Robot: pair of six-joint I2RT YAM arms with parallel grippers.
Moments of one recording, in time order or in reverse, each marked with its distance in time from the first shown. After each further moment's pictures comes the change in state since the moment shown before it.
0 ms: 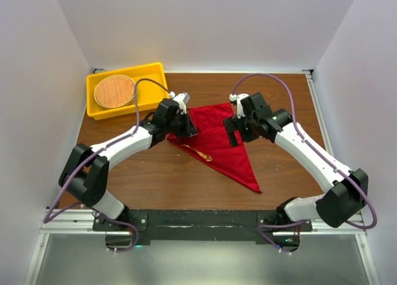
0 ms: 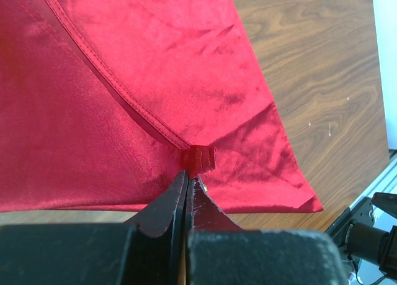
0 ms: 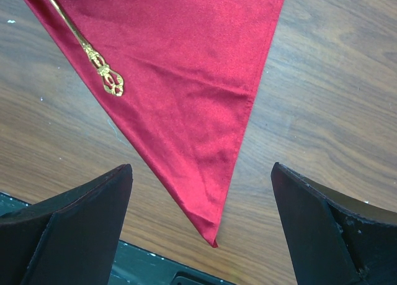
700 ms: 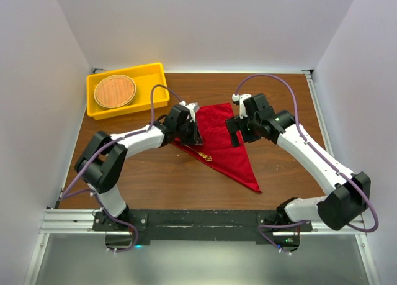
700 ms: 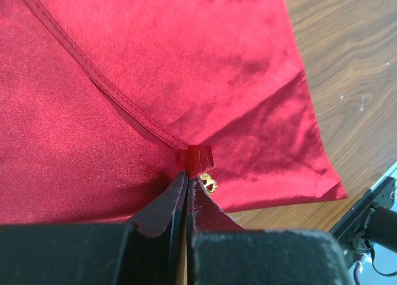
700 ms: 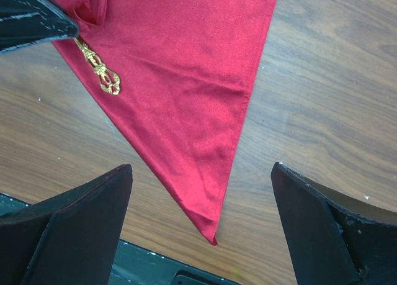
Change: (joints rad) left arm -0.053 0.171 0.031 0.000 0.042 0.000; right arm -0.014 -0.025 -0.018 -0.001 0.000 0.007
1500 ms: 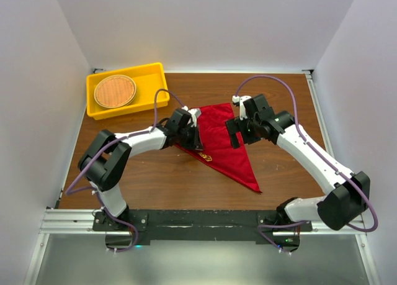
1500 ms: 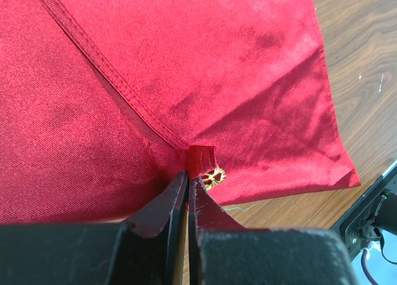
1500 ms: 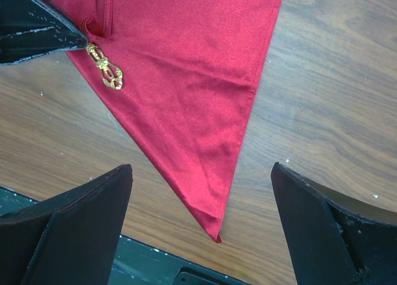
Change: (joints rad) left arm -0.013 0.037 -0.021 -0.003 0.028 0.009; right arm -0.005 0.000 -0.017 -0.001 -0.023 0.008
